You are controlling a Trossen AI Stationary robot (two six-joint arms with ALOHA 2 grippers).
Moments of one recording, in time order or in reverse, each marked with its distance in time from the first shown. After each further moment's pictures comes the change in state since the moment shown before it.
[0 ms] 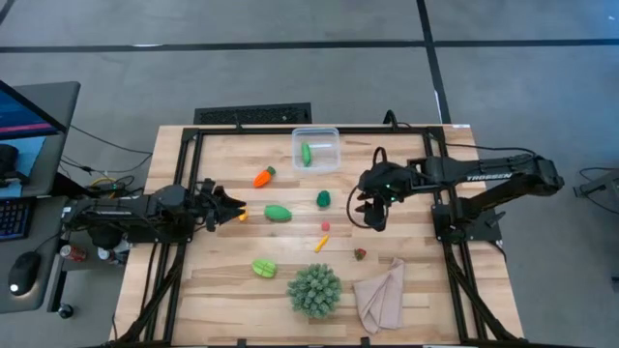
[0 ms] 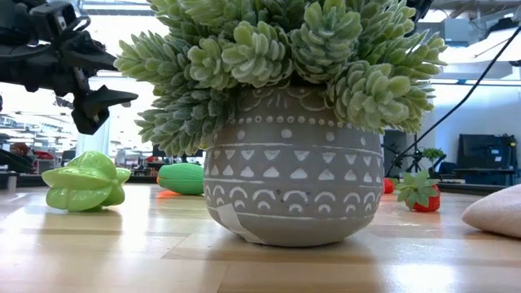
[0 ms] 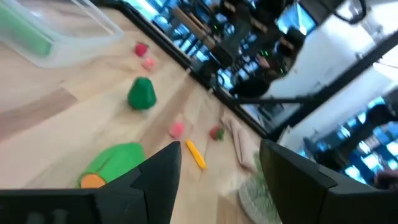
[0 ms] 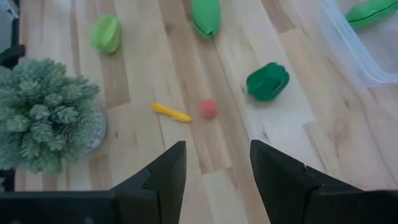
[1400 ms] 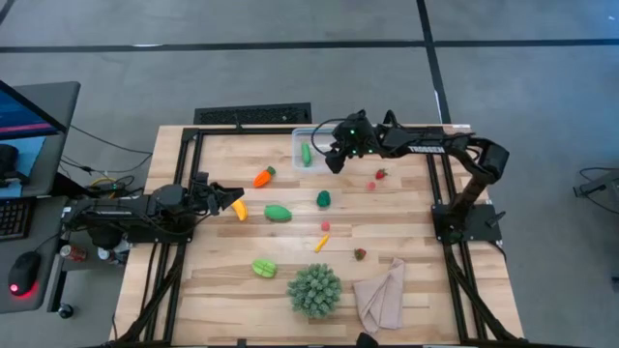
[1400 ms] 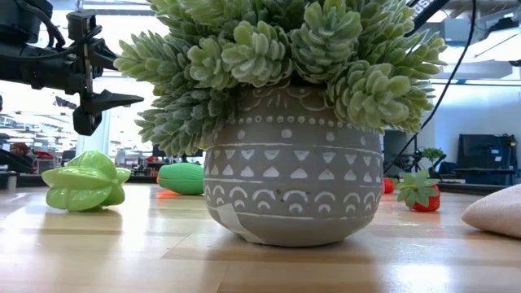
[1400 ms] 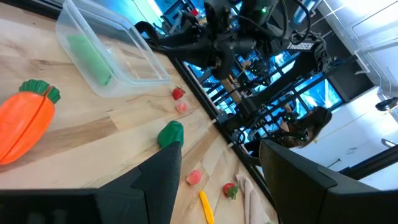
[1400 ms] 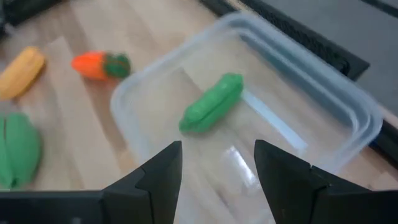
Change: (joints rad) left arm 0.000 -0.004 0.000 0.041 -0.272 -0.193; right arm -0.523 0.462 0.000 0.638 -0.087 -0.173
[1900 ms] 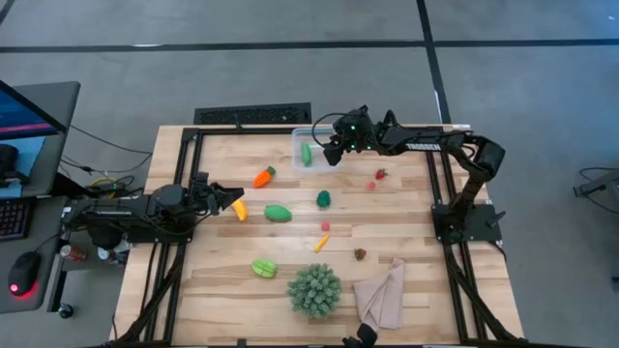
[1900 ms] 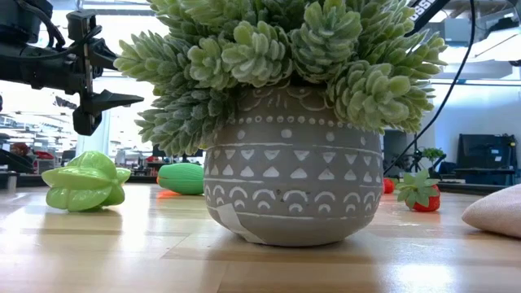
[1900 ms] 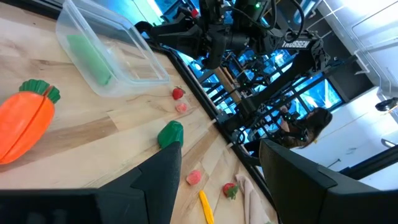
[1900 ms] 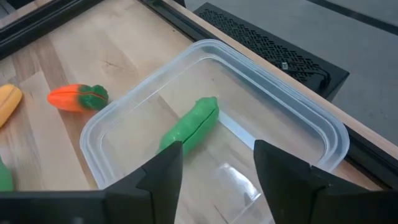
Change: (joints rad) left arm 0.000 0.000 0.000 0.000 0.000 -0.004; right arm -0.042 0.048 0.001 0.116 0.030 0.052
